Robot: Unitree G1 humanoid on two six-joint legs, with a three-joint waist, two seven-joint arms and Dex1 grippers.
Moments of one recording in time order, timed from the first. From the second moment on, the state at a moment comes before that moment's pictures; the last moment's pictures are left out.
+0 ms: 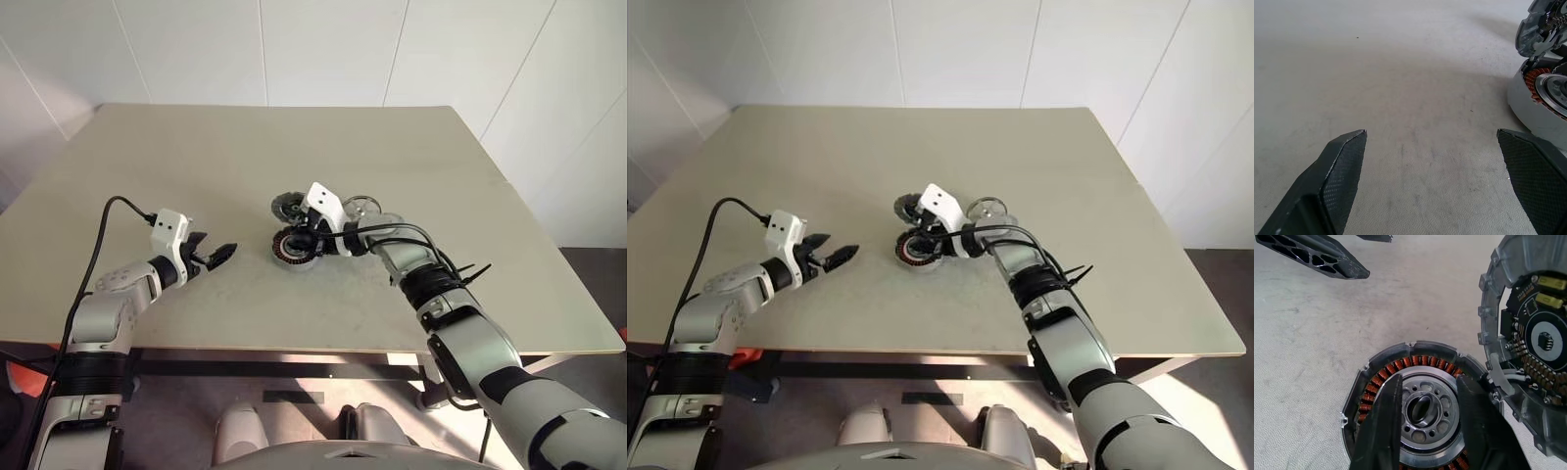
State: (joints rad) left arm -0.26 0.50 0.15 0.07 -0.37 0.56 -0.63; right arm -0.84 -0.17 0.29 0.74 0.01 0.14 0.98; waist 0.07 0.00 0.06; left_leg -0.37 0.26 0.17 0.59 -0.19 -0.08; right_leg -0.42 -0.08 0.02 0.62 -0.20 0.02
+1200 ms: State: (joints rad) left arm -0.26 0.50 0.15 0.07 -0.37 0.56 -0.63; right arm -0.81 -0.17 0.27 0.76 -0.03 0.09 0.97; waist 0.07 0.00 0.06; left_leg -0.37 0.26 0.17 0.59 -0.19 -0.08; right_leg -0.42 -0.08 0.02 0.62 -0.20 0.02
